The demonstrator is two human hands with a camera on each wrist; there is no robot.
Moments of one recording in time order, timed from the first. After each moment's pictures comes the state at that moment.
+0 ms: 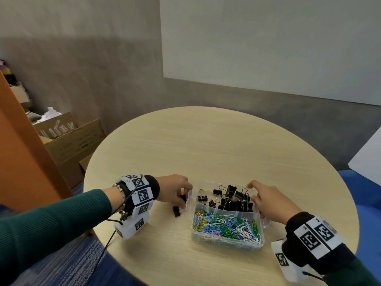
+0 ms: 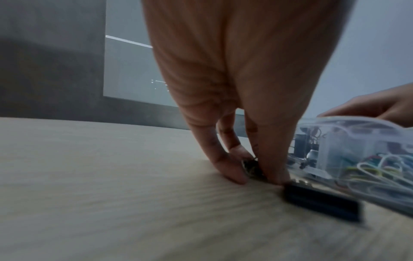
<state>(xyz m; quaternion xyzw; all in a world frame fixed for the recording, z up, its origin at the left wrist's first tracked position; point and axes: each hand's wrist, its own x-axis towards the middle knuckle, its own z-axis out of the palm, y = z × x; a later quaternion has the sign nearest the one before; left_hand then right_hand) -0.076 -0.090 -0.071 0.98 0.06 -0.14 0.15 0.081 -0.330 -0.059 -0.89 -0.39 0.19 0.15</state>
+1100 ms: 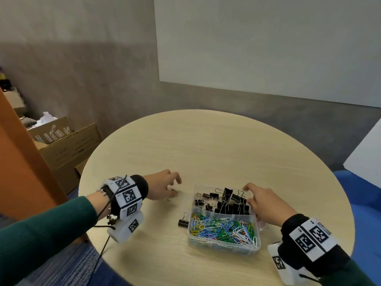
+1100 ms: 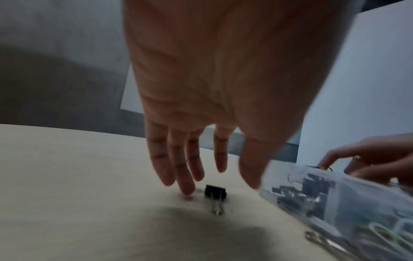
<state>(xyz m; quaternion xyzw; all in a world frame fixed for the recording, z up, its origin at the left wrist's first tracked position) -0.089 -0.077 -0.055 0.96 0.17 -0.13 0.17 0.084 -0.330 -0.061 -0.89 -0.39 0.18 0.14</state>
